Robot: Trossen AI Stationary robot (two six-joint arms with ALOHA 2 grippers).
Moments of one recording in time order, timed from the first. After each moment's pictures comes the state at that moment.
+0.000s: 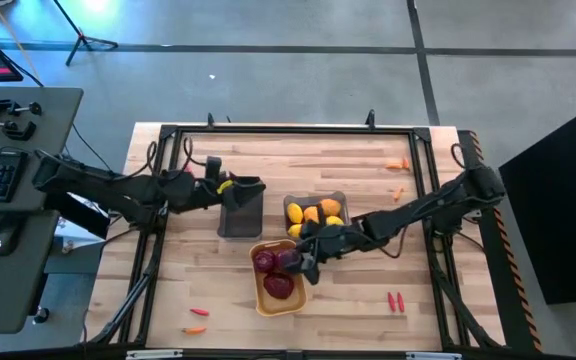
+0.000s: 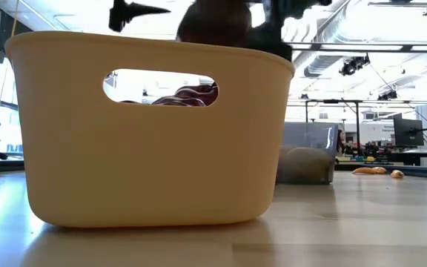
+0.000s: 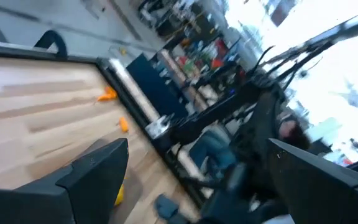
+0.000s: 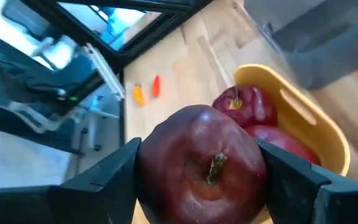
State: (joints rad) left arm -0.17 1.04 0.79 0.16 -0.48 -0.91; right arm 0.32 1.67 1.09 0.05 0.09 0.75
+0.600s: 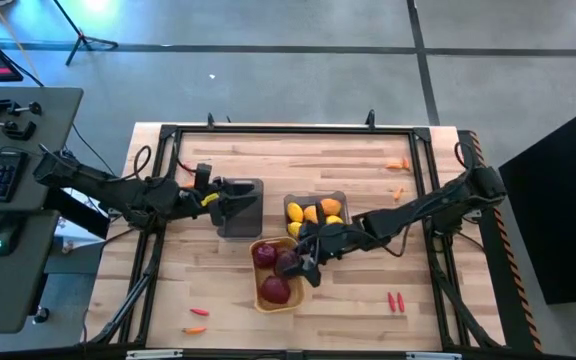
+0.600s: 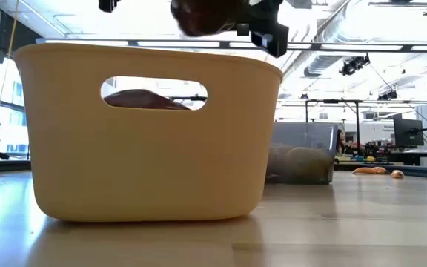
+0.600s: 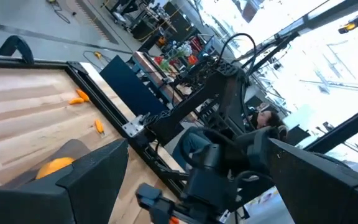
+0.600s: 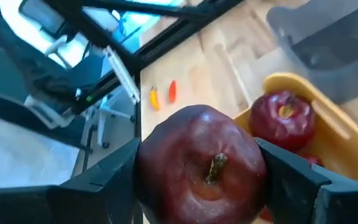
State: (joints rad) left arm -0.30 0.99 0.79 0.20 -0.55 -0.82; right arm 0.32 1.65 1.14 0.02 0.04 0.73
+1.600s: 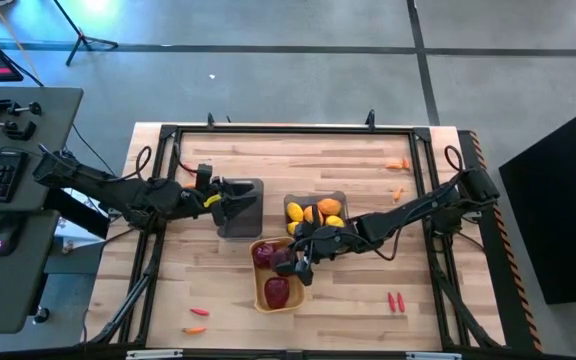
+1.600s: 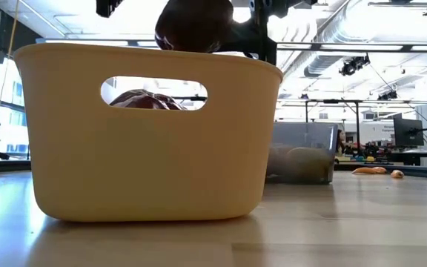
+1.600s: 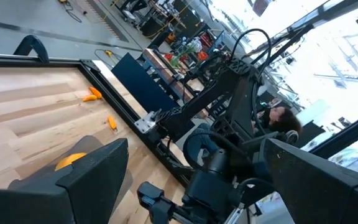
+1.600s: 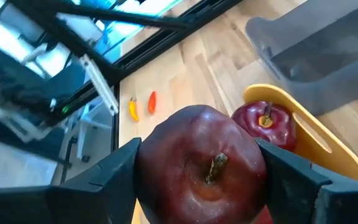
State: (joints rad) left arm -0.30 0.99 0.79 0.15 -0.56 -0.82; right arm 0.32 1.72 1.14 0.09 0.13 0.70
